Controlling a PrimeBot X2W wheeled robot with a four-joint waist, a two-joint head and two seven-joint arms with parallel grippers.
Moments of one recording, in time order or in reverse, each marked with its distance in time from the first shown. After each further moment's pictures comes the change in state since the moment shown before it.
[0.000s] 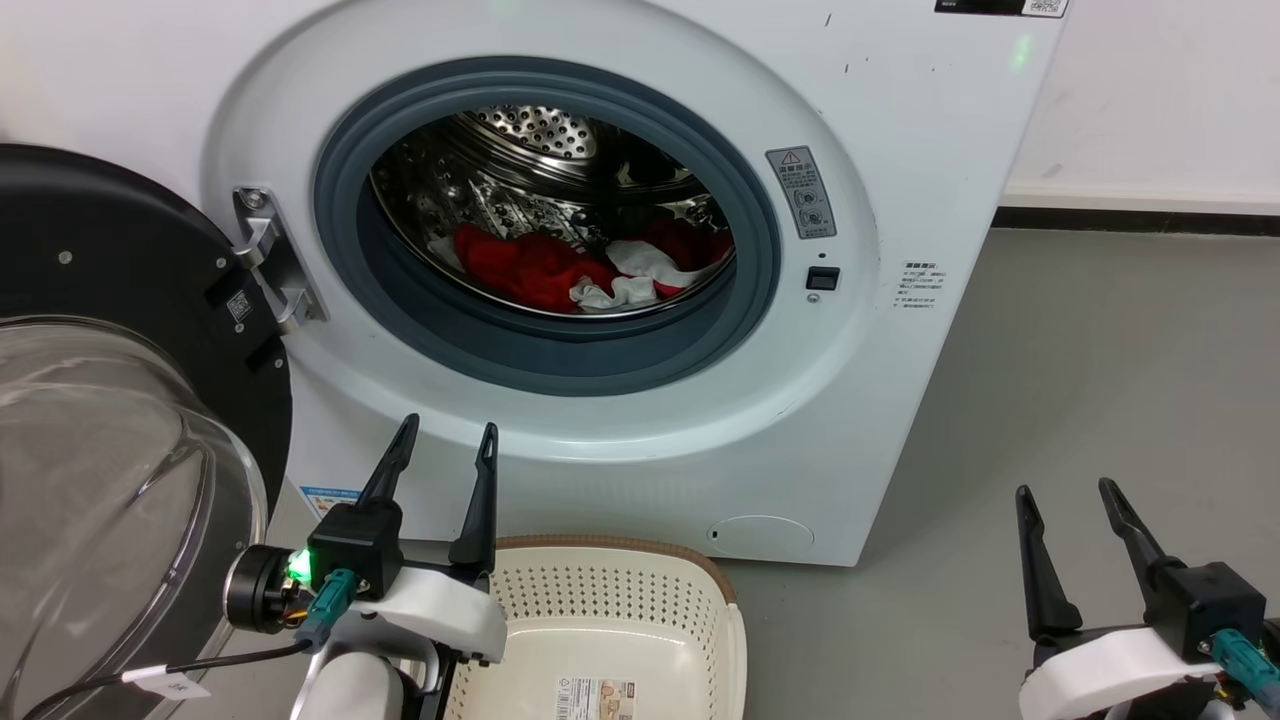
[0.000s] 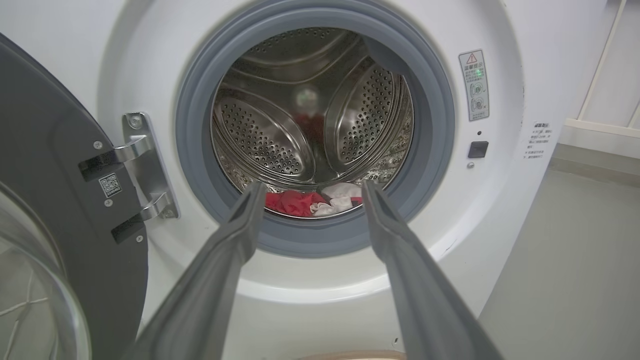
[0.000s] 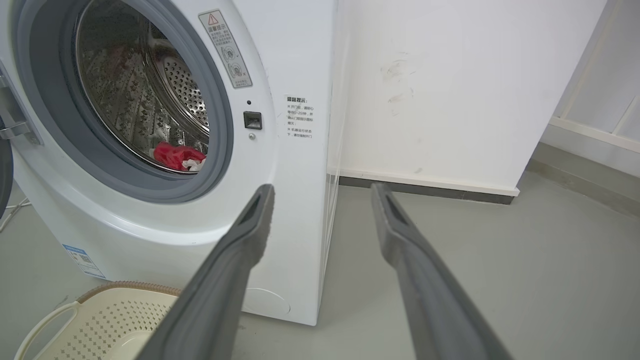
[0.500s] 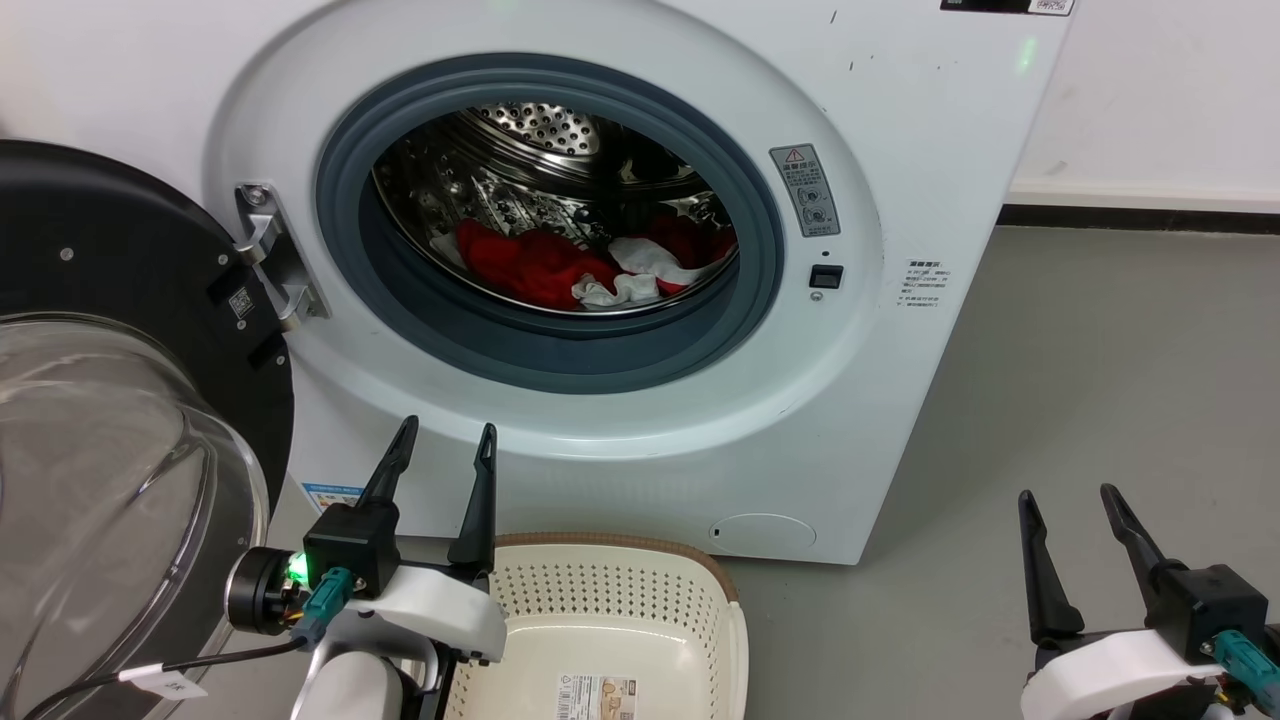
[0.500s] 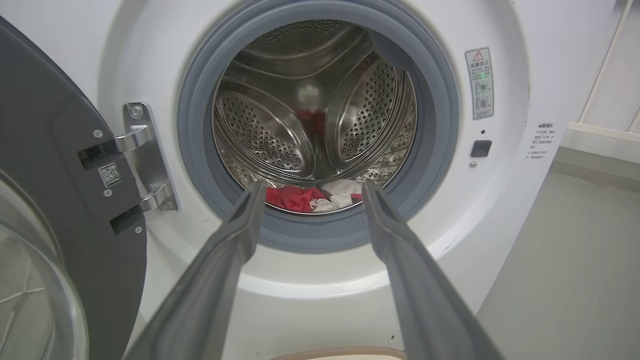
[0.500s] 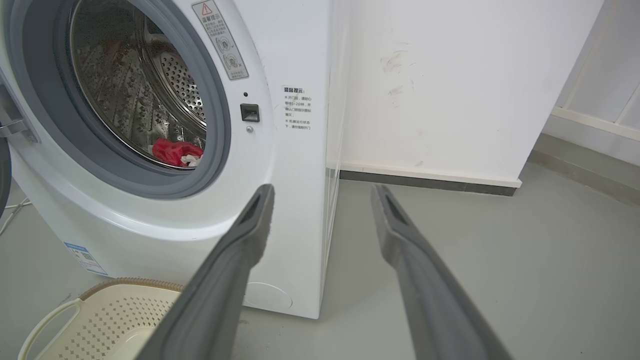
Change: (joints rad) left arm -0.004 -0.003 0.005 0.015 -0.020 -0.004 0.000; right arm 0.000 0.000 -0.007 0.020 0.016 0.000 0.000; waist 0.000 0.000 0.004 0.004
